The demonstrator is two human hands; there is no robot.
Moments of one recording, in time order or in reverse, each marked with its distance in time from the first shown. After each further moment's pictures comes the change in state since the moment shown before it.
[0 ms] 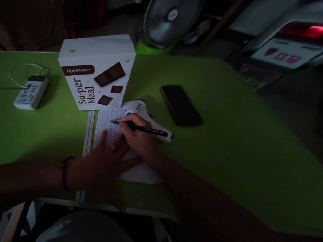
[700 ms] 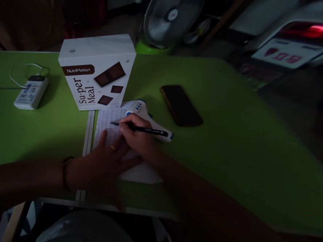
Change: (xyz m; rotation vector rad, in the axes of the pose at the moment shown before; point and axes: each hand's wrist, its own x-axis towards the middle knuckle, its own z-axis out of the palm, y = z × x) left_hand 0.001 -0.002 0.008 0.026 0.082 0.021; right_hand 0.001 0.000 -0.002 -0.061 -0.008 -0.026
